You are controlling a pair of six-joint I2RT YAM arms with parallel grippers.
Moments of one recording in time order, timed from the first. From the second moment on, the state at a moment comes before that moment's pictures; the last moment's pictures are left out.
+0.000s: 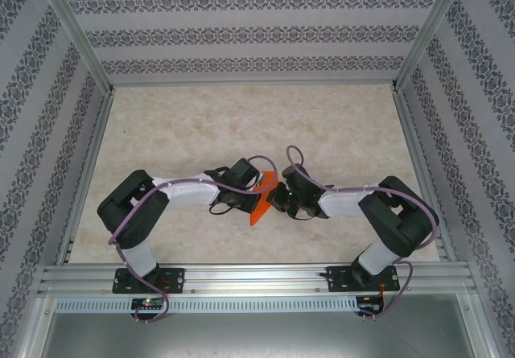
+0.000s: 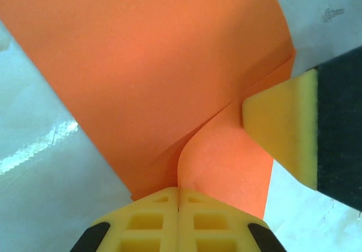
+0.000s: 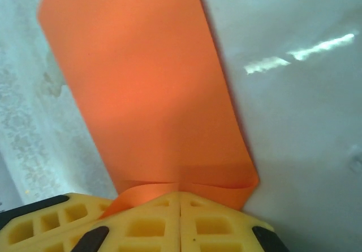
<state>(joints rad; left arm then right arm) -0.81 1.75 0.93 -0.31 0.18 -0.40 0.68 1.60 0.56 0.16 -0.27 1.18</state>
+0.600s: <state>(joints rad) -0.81 1.75 0.94 -0.32 0.18 -0.40 0.59 1.58 0.60 0.07 -0.32 1.09</state>
